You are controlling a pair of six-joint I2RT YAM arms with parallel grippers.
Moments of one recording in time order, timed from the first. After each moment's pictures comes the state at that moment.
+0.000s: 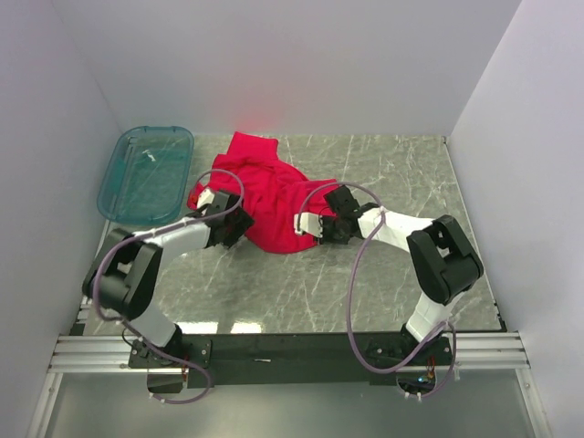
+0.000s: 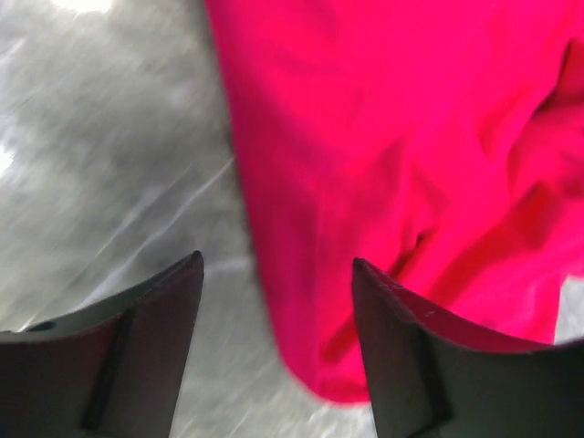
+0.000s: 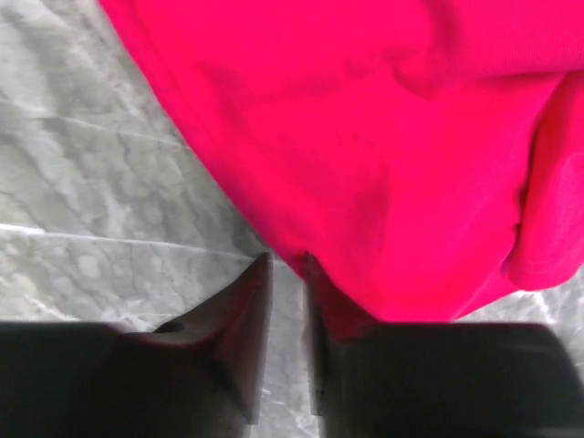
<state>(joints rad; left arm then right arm) -0.44 1.57 0.82 -0.16 -0.20 -1.17 0.52 1.72 0.99 -0.36 -0.16 -1.04</state>
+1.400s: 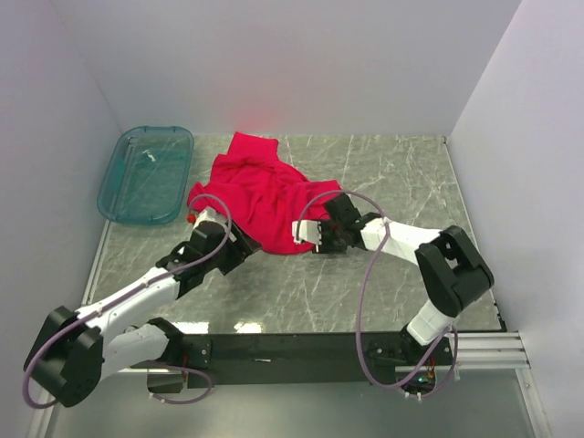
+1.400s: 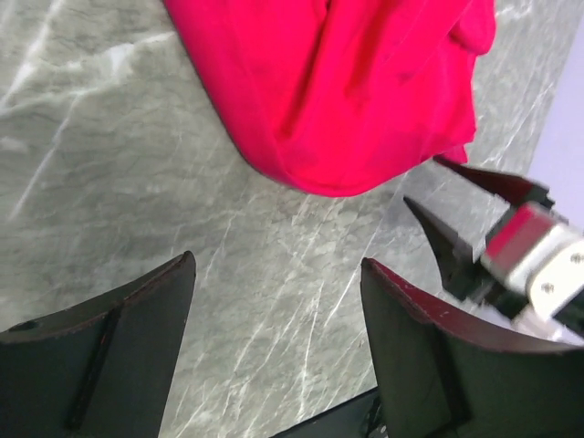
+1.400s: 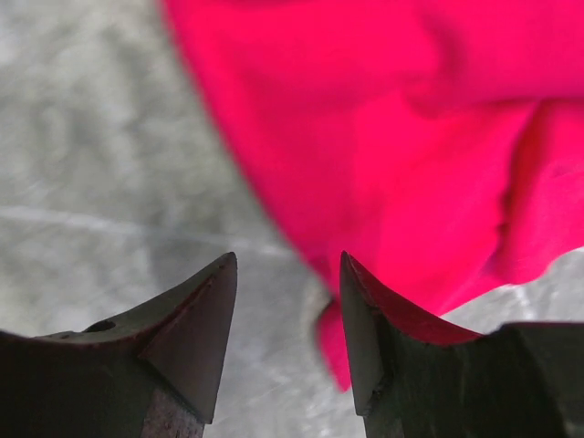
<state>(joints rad) -0.56 1.08 0.50 -0.09 -0.02 -1.11 0.57 1.61 0.87 -0.29 -0.14 -1.04</state>
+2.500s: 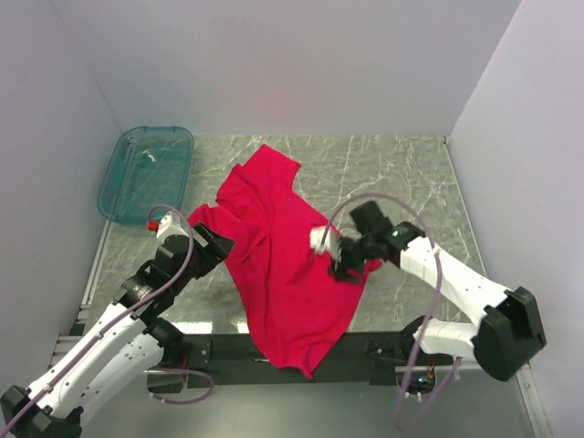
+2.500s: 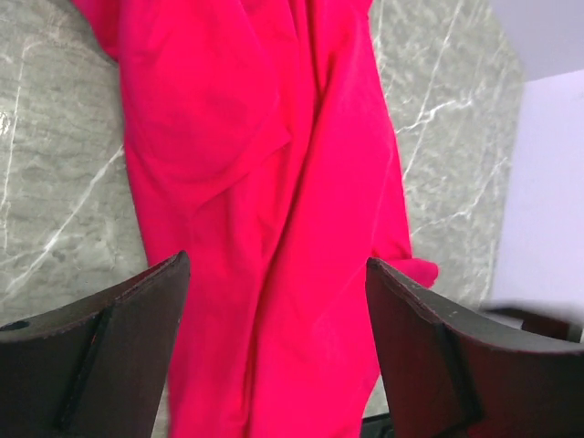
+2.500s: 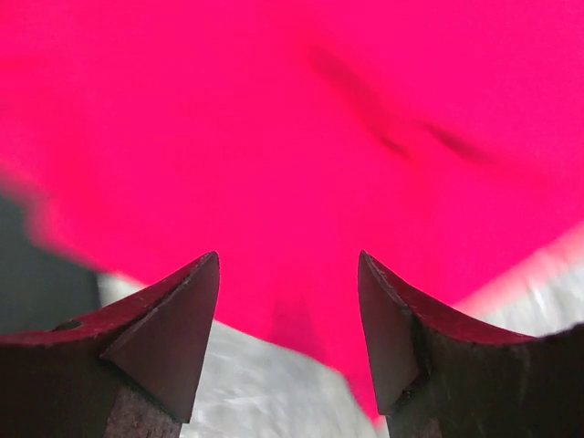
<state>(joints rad) -0.56 0.59 0.54 -0.48 -0.25 -1.08 0.64 1.17 0.84 -0.77 -0.54 -0.88</state>
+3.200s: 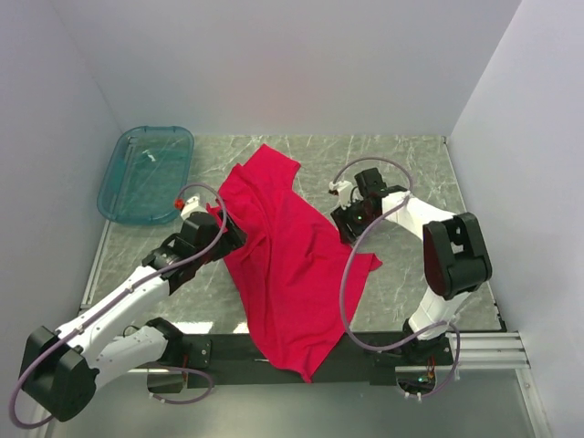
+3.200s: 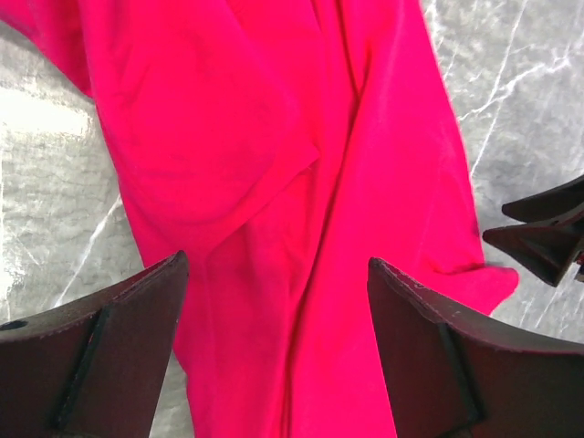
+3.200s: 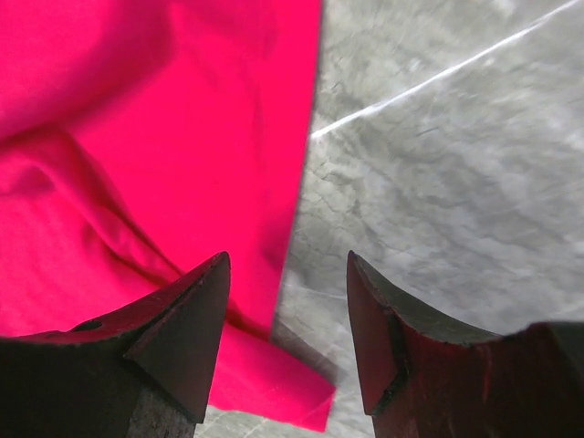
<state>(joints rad) -0.55 0.95 0.63 -0.33 -0.22 -0.90 0.29 1.71 1.09 -0.55 -0.31 -0.36</state>
